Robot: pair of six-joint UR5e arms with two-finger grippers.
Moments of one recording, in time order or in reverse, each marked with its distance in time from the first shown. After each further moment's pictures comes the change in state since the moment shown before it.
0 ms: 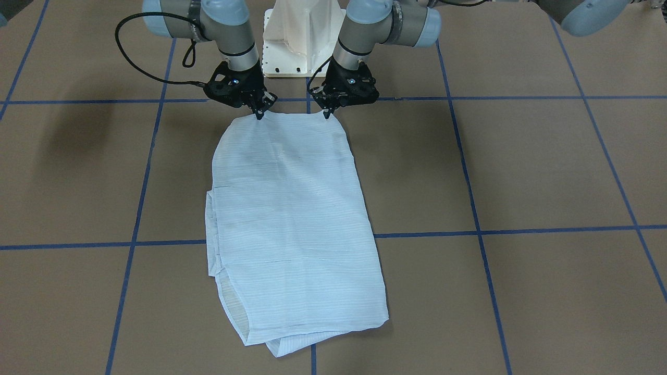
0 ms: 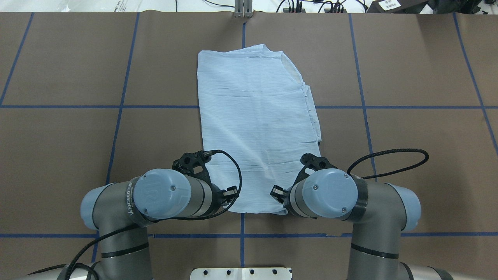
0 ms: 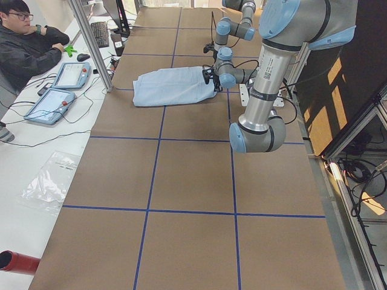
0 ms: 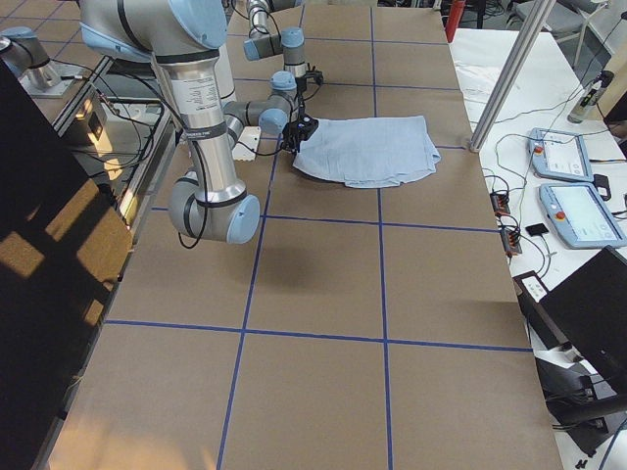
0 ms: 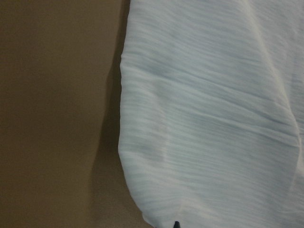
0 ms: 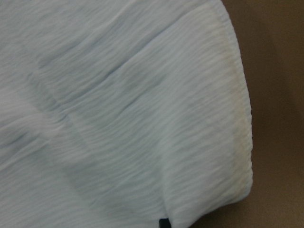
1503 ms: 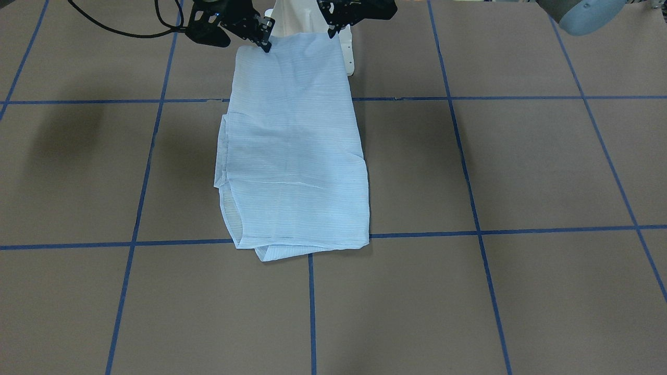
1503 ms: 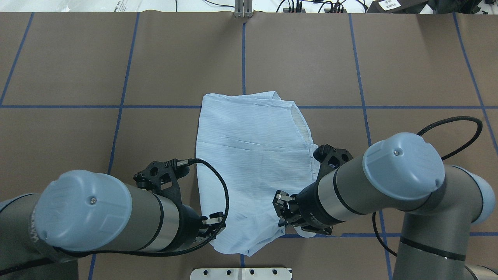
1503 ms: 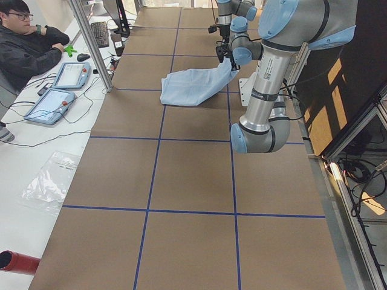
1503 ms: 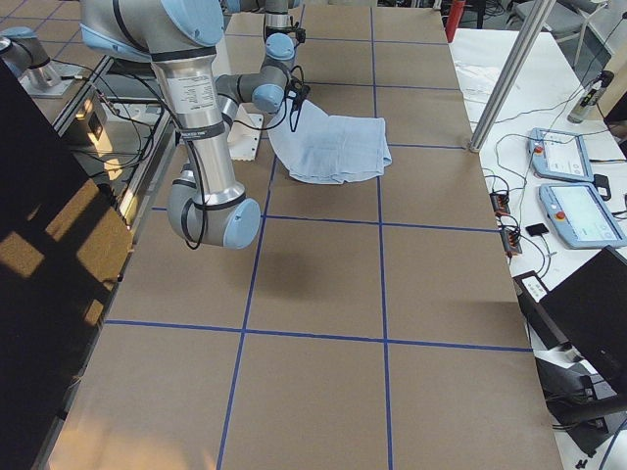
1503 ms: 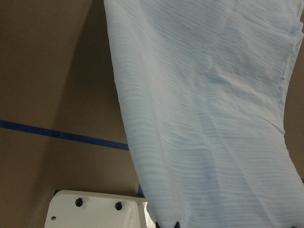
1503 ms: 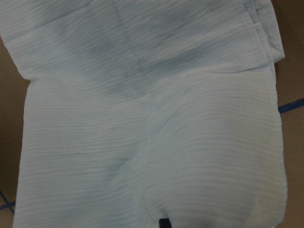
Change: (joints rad) left arm 0.010 0.005 -0.379 0.342 -0.112 0.014; right arm 0.112 -0.019 0.244 -0.003 0.320 -0.013
